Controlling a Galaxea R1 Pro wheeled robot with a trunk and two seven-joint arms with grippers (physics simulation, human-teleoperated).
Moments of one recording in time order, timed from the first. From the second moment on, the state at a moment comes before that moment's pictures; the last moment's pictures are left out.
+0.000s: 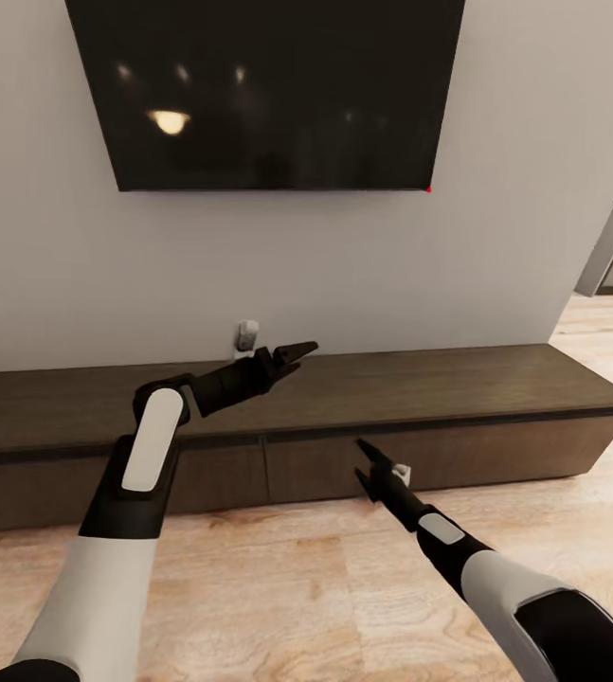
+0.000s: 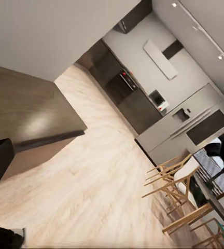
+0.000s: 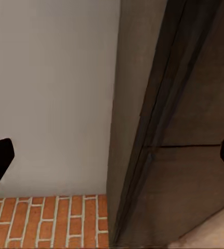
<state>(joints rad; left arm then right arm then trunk) -0.78 -0.12 -0.05 -1.45 0.95 0.99 -0.25 -0.86 0.00 0.28 -0.10 -1.44 0.32 0.79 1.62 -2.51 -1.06</state>
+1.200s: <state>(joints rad) -0.78 -0.12 -0.06 -1.44 0.95 0.99 -0.25 -0.85 0.00 0.26 -0.07 -1.44 0.31 0.81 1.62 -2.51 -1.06</state>
